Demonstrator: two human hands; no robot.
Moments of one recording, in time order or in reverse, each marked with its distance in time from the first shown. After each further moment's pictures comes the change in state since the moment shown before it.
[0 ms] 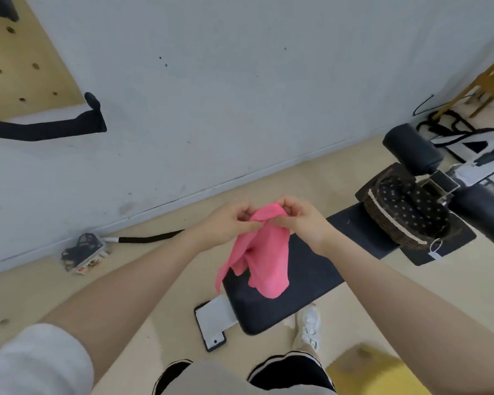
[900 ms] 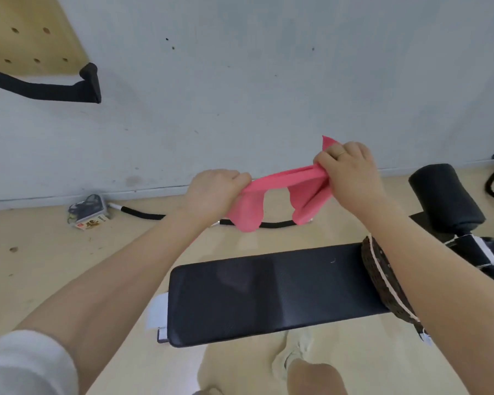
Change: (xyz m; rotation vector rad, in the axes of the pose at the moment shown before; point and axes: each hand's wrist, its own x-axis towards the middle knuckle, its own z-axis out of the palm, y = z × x) left_hand 0.143 0.075 0.090 1.334 0.613 0.121; right_hand 0.112 0.017 -0.271 -1.439 0.370 -0.887
